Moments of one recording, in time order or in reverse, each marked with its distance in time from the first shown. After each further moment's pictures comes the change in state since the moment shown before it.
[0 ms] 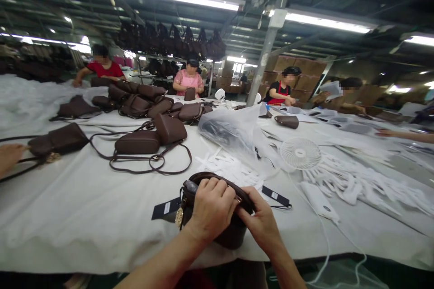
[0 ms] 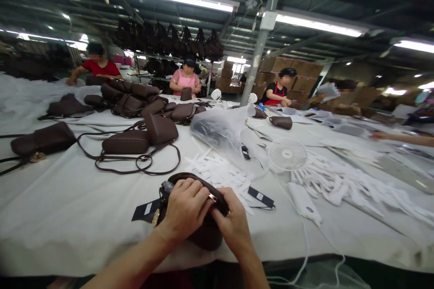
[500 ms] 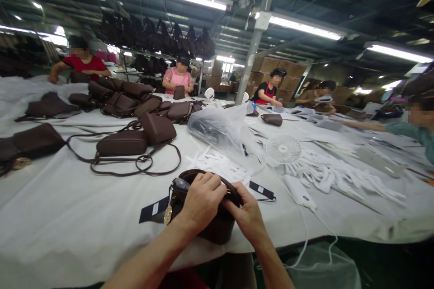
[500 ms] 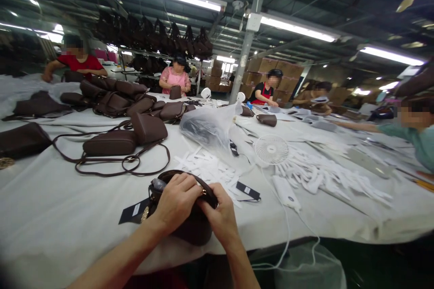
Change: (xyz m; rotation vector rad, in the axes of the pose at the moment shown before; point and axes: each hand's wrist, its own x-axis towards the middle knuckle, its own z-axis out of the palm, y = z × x) left_hand 0.011 -0.011 0.005 -0.096 -0.093 0.126; right_hand 0.002 -0.002 0.001 0.039 0.040 0.072
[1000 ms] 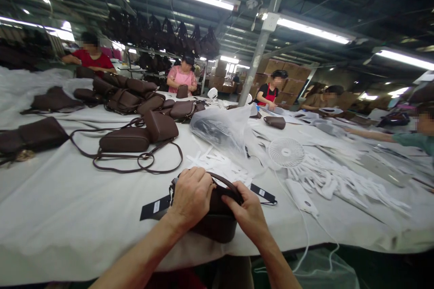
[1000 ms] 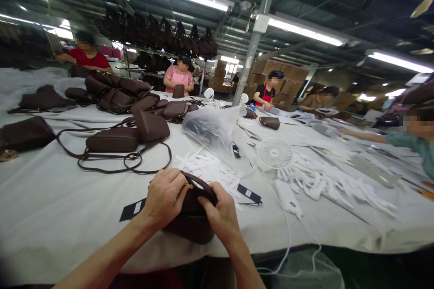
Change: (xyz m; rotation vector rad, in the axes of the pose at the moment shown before) left_hand -0.004 -0.013 -0.024 0.077 0.052 -0.216; right_hand 0.010 -0.015 -0.003 -0.156 -0.031 0.015
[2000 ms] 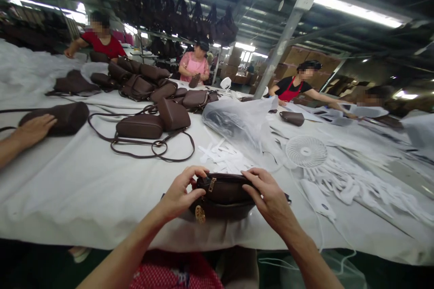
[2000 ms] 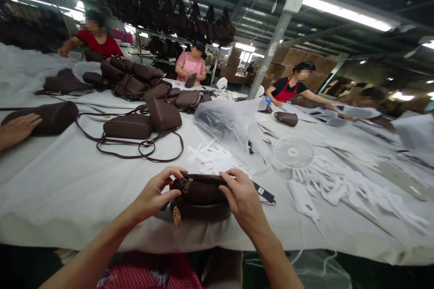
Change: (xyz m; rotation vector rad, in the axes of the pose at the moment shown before) left_hand -0.051 -0.056 -0.004 -1.034 -0.209 -0.433; right_hand 0.020 0.014 -0.020 -0.409 -0.039 -0.401
